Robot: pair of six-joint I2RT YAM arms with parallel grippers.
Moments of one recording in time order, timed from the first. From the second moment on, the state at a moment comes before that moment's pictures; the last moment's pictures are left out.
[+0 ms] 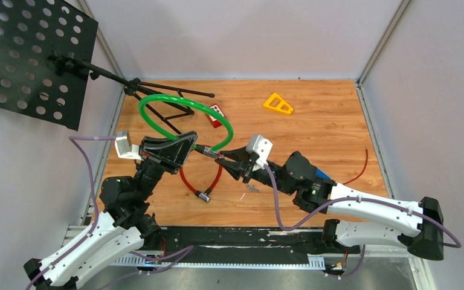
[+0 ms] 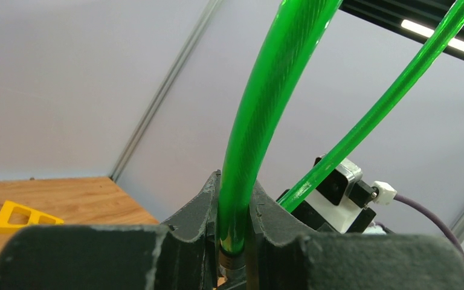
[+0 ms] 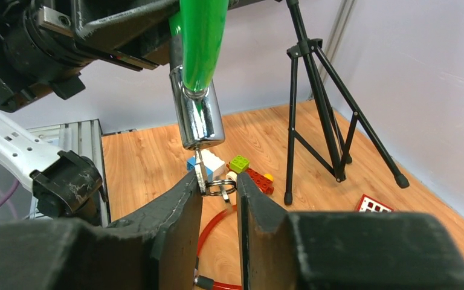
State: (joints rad) left arm -0.79 0.49 0.53 0.60 -0.02 -0.69; right arm 1.20 1.03 0.83 0.38 0.03 -0.10
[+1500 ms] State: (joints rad) left arm -0.79 0.48 0.53 0.61 -0.01 -0.71; right arm 1.20 1.00 0.83 0.38 -0.03 -0.13
